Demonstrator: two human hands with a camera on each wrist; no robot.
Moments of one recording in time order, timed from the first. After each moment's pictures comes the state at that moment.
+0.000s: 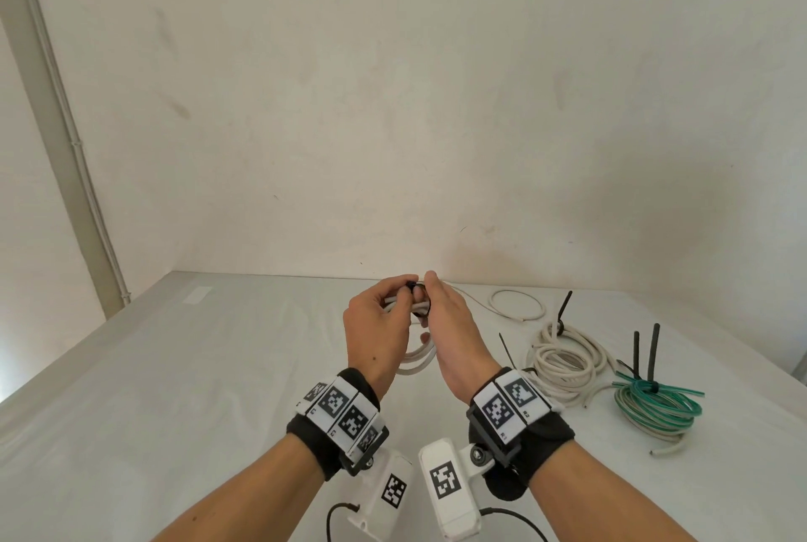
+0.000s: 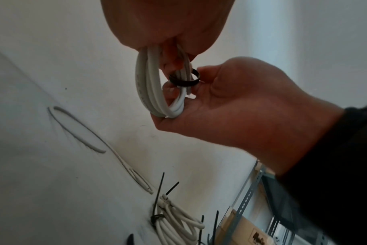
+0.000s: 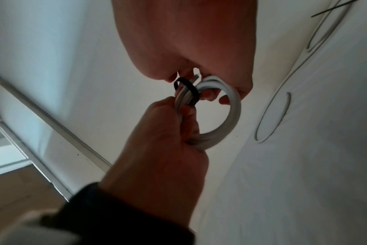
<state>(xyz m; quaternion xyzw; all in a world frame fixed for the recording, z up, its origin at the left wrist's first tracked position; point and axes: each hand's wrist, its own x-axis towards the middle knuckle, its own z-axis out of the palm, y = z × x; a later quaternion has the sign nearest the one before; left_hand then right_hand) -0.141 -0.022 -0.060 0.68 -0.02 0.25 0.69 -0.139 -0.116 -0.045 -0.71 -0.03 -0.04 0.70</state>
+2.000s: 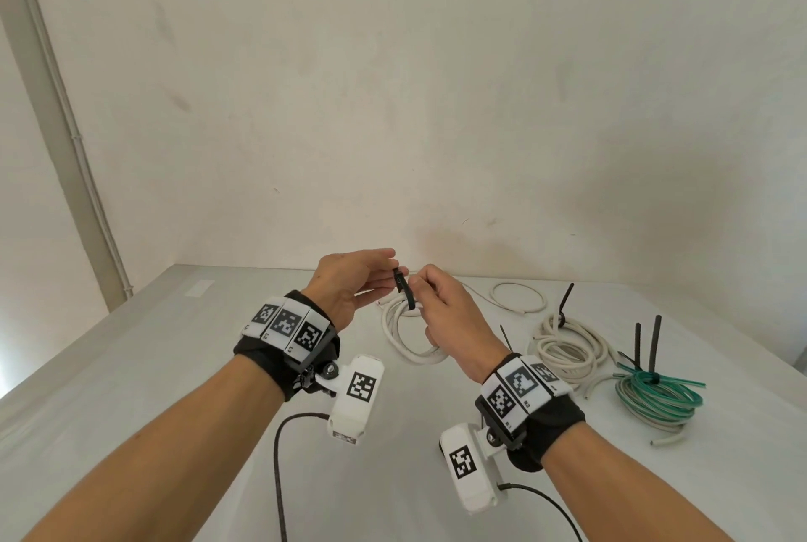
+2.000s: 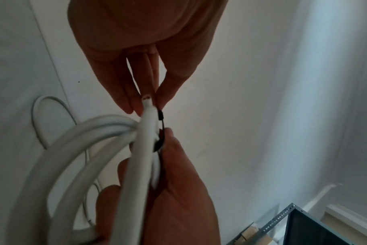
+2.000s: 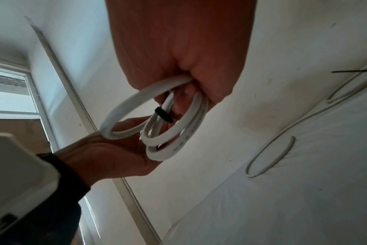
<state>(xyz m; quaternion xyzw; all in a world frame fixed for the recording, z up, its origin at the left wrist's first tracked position) -0.116 0.029 -0.005 0.62 0.08 -0.01 0.78 -0.131 -0.129 -0.045 -0.81 -0.15 -0.08 0.57</state>
